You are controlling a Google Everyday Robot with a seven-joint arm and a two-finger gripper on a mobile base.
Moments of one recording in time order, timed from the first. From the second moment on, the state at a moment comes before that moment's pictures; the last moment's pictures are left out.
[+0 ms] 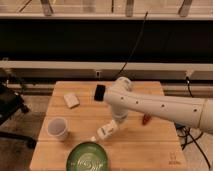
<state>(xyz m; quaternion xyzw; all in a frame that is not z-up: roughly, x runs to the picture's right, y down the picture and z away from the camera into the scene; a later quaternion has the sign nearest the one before) 0.072 0.190 0.748 -0.34 -0.06 -0.25 0.90</state>
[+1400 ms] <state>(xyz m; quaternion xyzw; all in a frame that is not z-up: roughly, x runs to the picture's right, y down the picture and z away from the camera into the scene) 0.037 0.192 0.680 -0.32 -0.12 -0.28 0.90</state>
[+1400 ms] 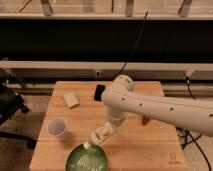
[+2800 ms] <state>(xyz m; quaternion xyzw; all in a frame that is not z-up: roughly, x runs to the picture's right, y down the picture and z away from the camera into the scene) 0.000 0.249 0.668 -0.33 -0.14 -0.33 0.87</state>
